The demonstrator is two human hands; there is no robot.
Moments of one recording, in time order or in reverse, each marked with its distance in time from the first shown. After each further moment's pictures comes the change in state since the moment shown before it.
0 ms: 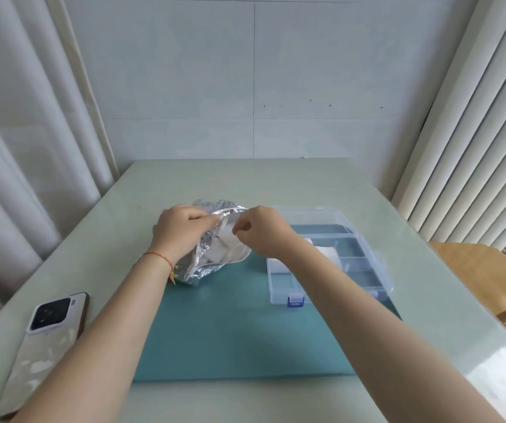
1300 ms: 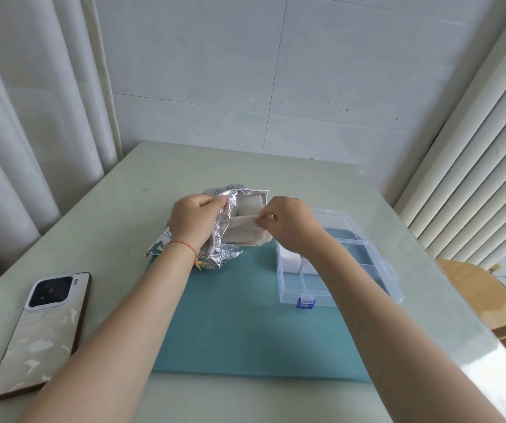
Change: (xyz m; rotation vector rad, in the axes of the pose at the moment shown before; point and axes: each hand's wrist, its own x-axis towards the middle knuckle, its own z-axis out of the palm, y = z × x) left_hand 0.015 -0.016 0.021 -0.335 0.197 -0.111; right_hand 0.006 0.009 -0.009 -0.154 0.100 -0.075
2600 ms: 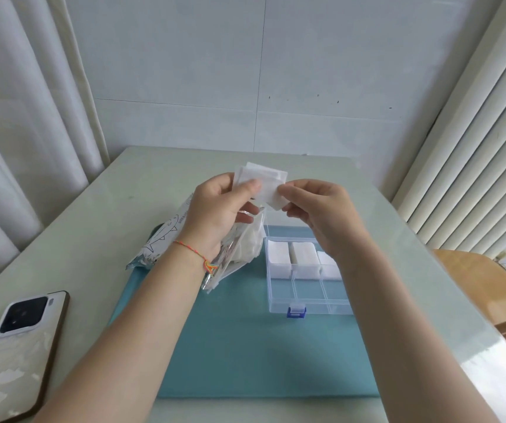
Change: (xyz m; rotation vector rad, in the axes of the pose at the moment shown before) left_hand -0.034 0.072 0.025 -0.450 -0.345 0.034; right_hand -0.023 0.028 -0.043 1.120 0.226 0.231
